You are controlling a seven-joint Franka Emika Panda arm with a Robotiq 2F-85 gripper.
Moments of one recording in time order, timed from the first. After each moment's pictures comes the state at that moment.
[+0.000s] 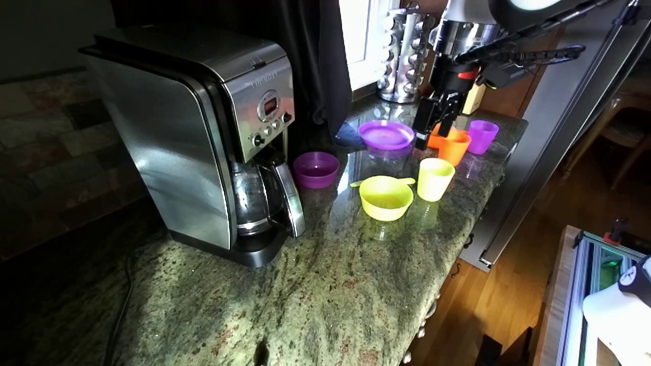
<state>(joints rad) 0.01 -0.37 0.03 -2.54 0.05 2.22 0.09</state>
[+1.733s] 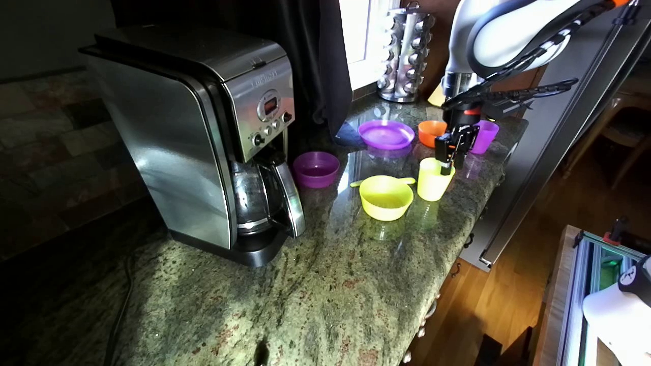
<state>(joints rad) -0.09 -0.18 -0.07 -2.57 0.02 2.26 0.02</state>
